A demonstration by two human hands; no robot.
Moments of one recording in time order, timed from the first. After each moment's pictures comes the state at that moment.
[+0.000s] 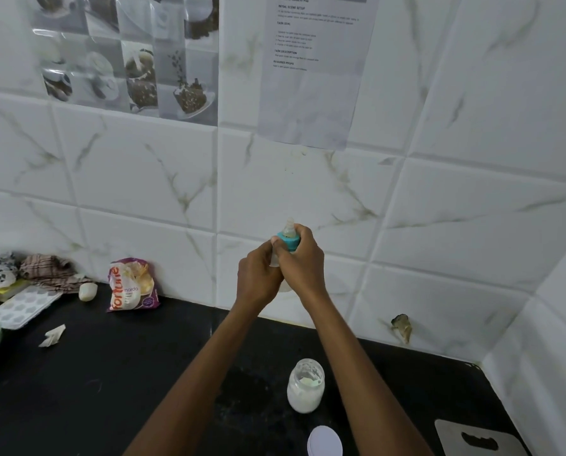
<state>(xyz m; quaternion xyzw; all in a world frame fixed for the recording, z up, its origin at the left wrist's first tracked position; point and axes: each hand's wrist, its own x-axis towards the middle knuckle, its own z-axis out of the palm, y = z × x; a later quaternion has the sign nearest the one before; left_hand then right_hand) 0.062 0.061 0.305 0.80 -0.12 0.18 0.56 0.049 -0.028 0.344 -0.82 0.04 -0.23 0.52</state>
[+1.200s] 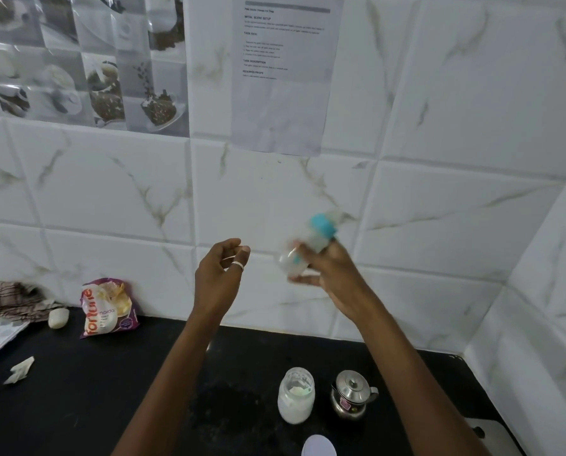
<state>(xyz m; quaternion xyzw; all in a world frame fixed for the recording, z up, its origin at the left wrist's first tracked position) 0.070 0.092 0.317 0.72 -0.06 0.15 0.68 0.020 -0.106 0.368 -0.67 -0.03 -0.08 0.74</state>
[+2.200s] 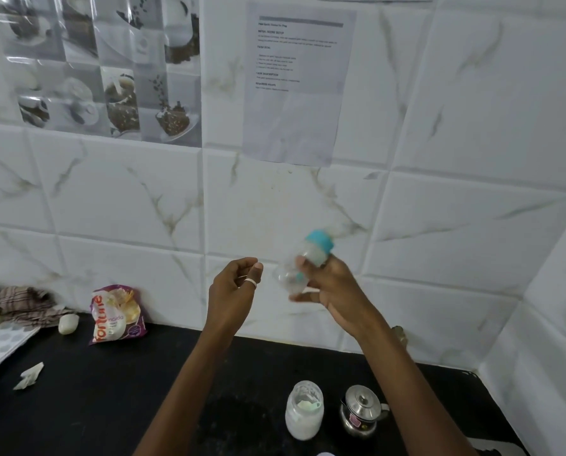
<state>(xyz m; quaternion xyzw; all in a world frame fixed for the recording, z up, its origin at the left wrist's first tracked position) 0.066 0.091 0.310 0.71 -0.06 0.11 0.69 0.027 -0.091 0.357 -0.64 -0.03 -0.07 0.76</state>
